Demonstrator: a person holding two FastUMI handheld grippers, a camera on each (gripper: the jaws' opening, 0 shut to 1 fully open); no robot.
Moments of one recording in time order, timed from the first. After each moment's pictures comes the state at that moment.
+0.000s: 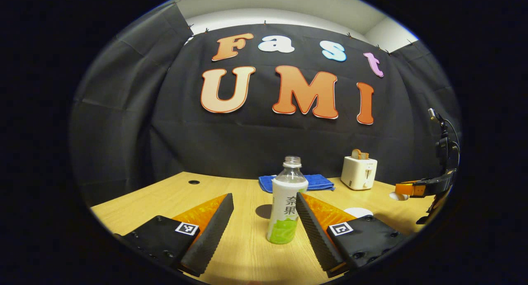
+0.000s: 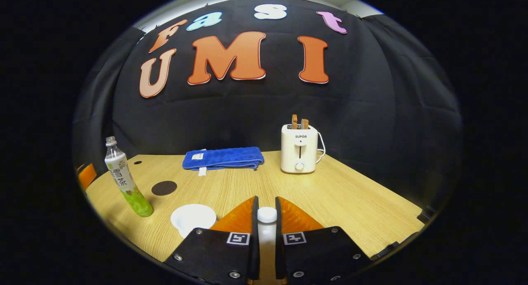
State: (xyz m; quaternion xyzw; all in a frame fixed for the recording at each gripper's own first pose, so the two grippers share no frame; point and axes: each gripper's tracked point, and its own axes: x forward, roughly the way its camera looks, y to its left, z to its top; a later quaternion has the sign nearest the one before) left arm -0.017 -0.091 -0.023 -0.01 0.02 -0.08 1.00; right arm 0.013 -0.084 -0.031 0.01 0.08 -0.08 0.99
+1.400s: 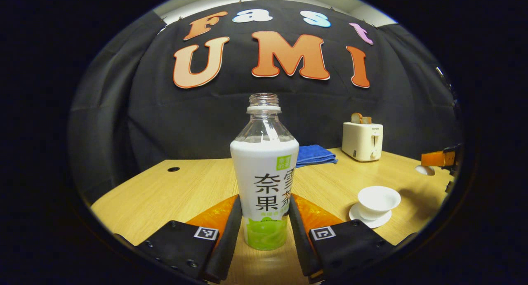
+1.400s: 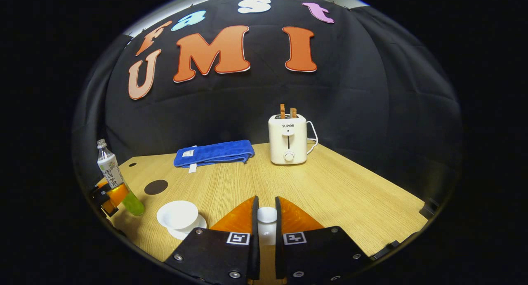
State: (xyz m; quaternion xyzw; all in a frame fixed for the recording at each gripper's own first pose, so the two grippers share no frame) left arm 0.057 -0.128 -0.094 0.08 0.10 -0.10 0.99; right arm 0.012 -0.109 -0.046 0.04 0.10 -0.10 0.99
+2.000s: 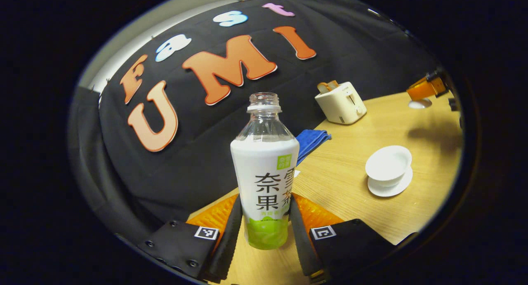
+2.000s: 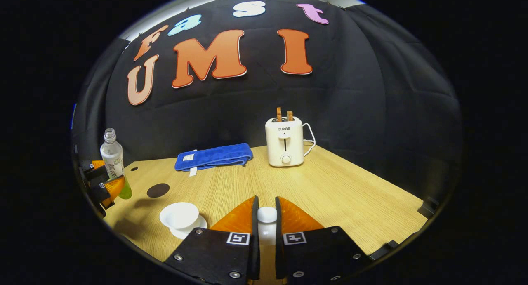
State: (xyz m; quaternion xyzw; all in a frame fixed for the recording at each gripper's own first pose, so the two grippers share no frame) left arm 0.069 -0.150 -0.053 0.36 0.06 -0.16 0.92; right arm 0.000 -0.117 -0.040 0.05 0.09 -0.11 0.99
